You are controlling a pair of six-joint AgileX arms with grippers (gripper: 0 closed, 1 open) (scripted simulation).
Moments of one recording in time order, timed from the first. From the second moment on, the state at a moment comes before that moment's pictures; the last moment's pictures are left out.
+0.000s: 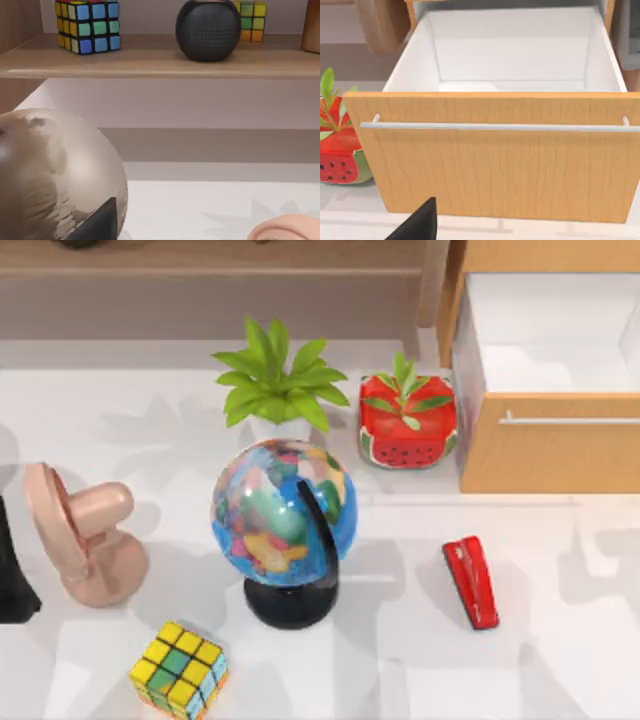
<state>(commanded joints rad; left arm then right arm) 0.00 0.00 0.00 0.00 0.00 0.00 0.12 0.38 0.31 -0.23 0.00 0.08</state>
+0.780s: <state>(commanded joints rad) 0.00 0.00 0.00 0.00 0.00 0.00 0.48 1.66 1.18 -0.87 0.00 0.31</state>
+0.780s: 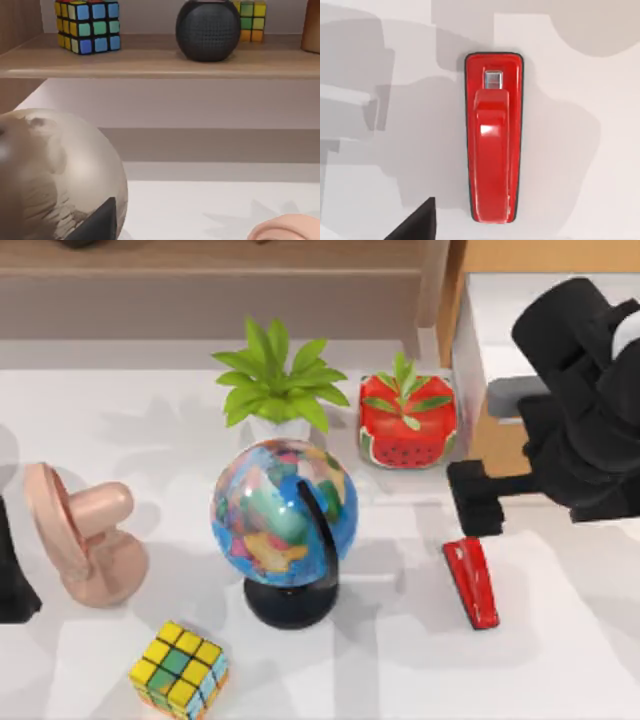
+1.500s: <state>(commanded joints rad) 0.00 0.00 0.00 0.00 0.00 0.00 0.55 1.93 1.36 -1.00 0.00 0.36</state>
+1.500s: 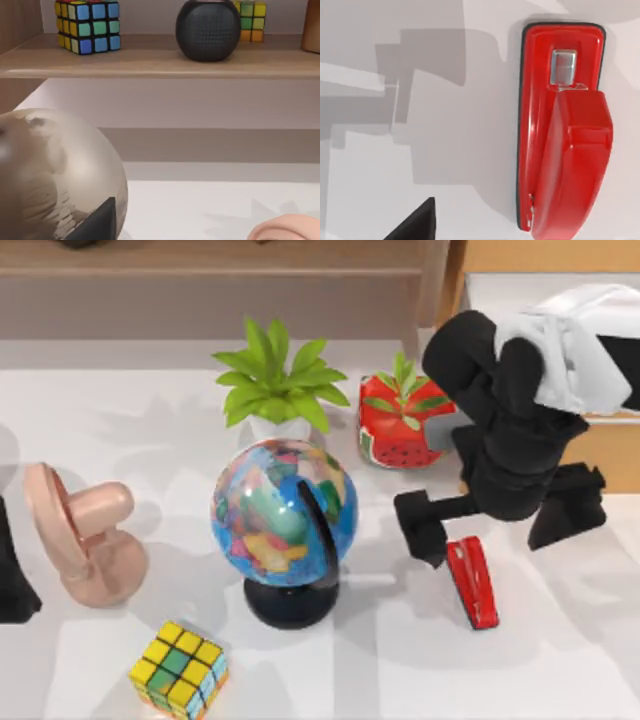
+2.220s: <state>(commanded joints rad) 0.00 0.00 0.00 0.00 0.00 0.00 0.56 2.00 1.26 -0.83 0.00 0.36</state>
